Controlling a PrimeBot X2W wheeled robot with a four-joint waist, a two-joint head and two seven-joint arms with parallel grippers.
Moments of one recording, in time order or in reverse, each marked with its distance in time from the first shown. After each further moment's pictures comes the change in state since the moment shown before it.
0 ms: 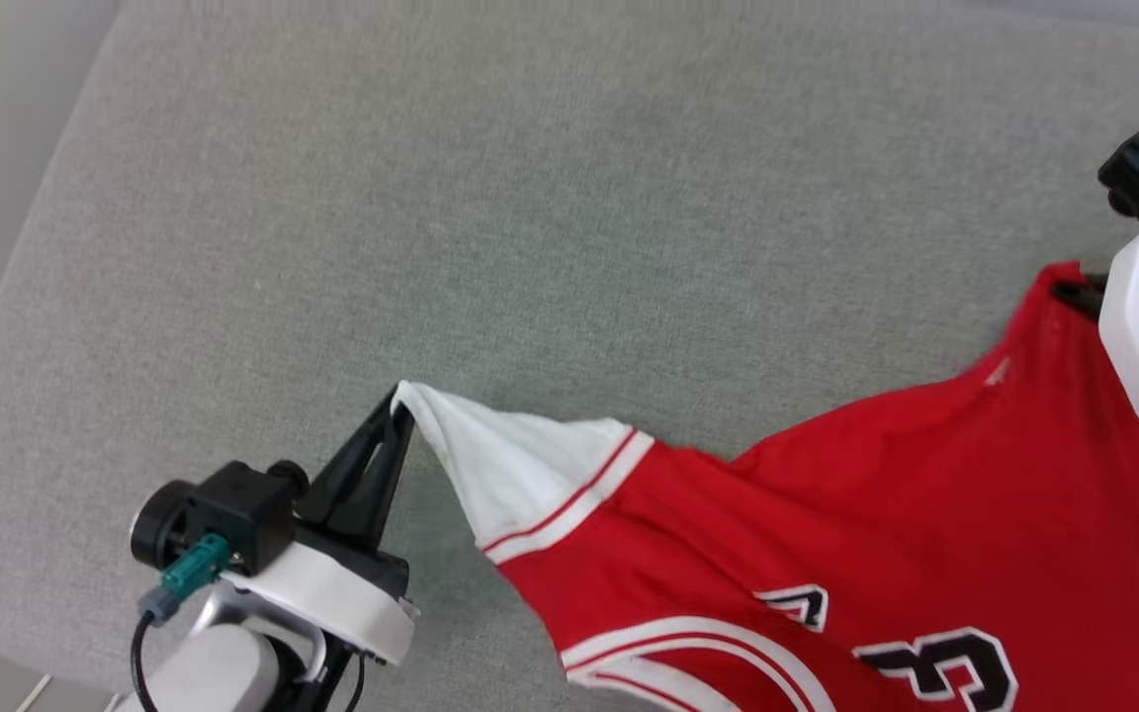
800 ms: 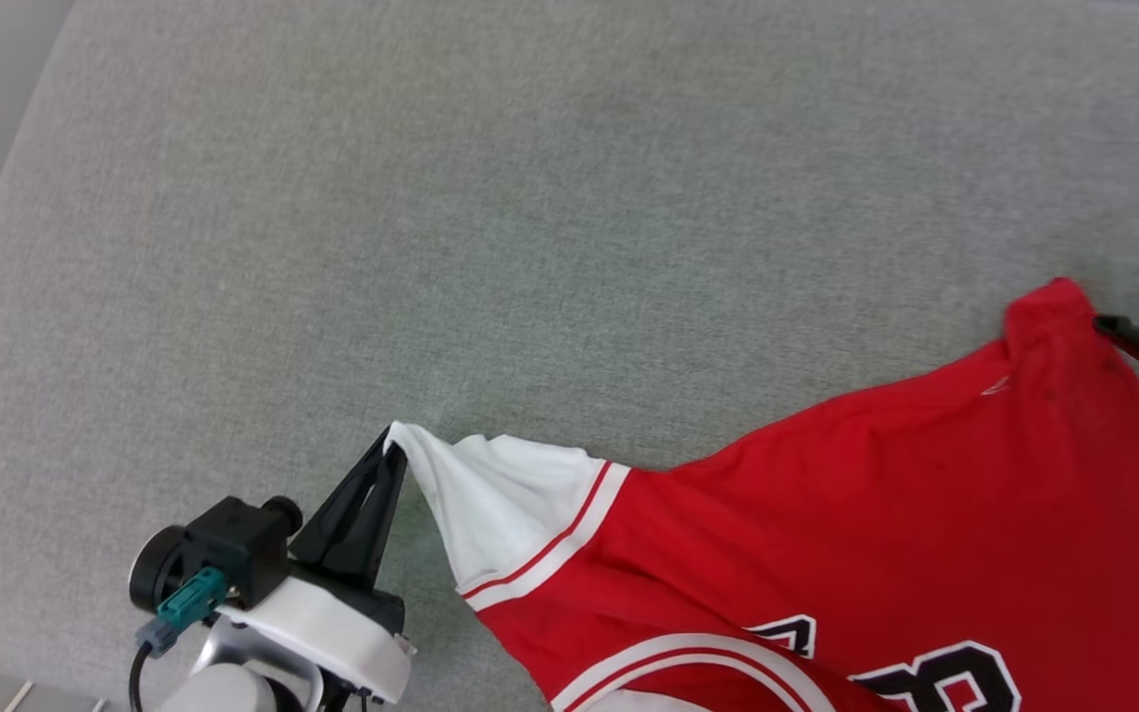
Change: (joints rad) left arm 0.061 0.031 -0.016 -0.035 -0.048 0.040 0.006; right arm 0.090 -0.025 -0.204 -0.169 -0.055 0.000 0.285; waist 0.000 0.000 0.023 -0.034
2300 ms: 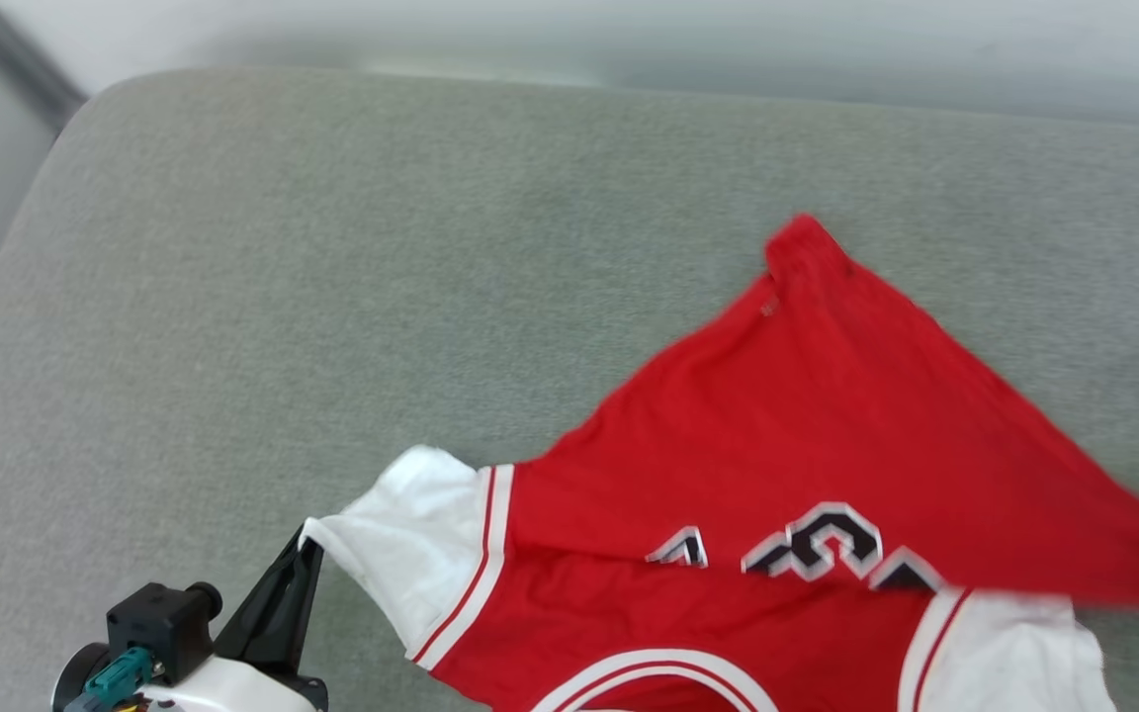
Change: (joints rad) left arm 0.178 0.069 0.067 0.006 -0.086 0.043 -0.010; right arm 0.448 -0.212 -0.055 -0.011 0.196 0.000 -0.130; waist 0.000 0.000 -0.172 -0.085
